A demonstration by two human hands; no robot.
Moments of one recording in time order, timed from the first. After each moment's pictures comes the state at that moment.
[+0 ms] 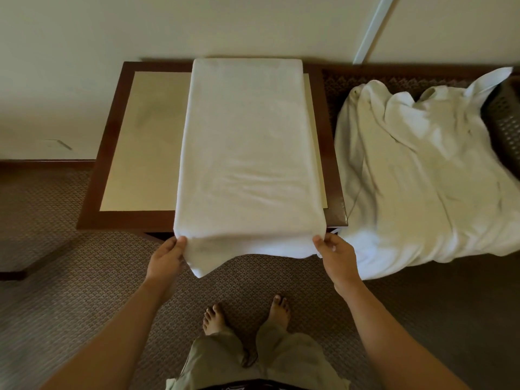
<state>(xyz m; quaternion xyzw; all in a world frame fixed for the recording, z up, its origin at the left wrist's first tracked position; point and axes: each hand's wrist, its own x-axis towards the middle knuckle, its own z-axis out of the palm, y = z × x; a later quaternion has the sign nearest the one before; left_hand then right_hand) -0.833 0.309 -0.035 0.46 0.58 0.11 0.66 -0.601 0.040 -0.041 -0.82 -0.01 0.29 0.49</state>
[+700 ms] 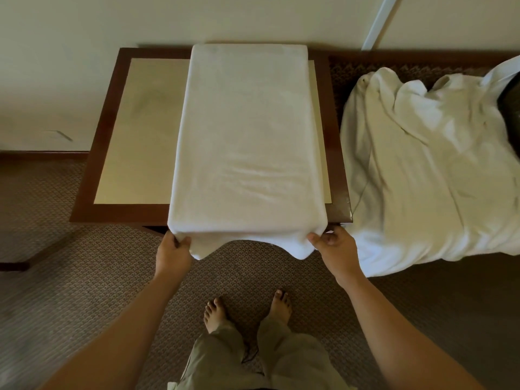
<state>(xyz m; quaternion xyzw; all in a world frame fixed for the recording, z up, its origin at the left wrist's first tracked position) -0.817 0.299 -0.051 0.62 0.61 0.07 0.48 -0.587 0.044 -0.062 -0.81 -0.03 0.31 0.50</state>
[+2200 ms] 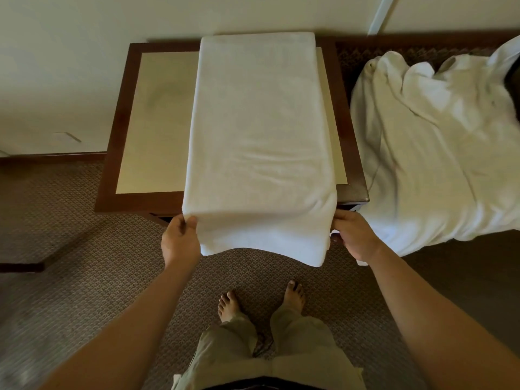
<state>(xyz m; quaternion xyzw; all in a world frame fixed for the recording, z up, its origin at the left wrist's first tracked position) -0.839 0.308 -0.037 0.64 0.61 0.14 0.46 -0.589 0.053 -0.050 -0.70 0.00 0.46 0.55</state>
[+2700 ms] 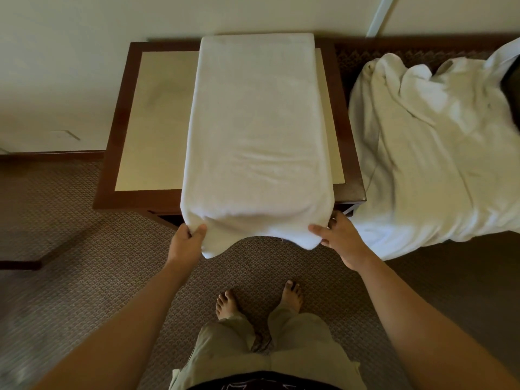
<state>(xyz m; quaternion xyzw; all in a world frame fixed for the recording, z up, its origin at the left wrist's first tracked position) -0.848 0.305 -0.050 0.62 0.57 0.05 0.54 -0.610 0.054 -0.050 -0.71 -0.01 0.45 0.54</state>
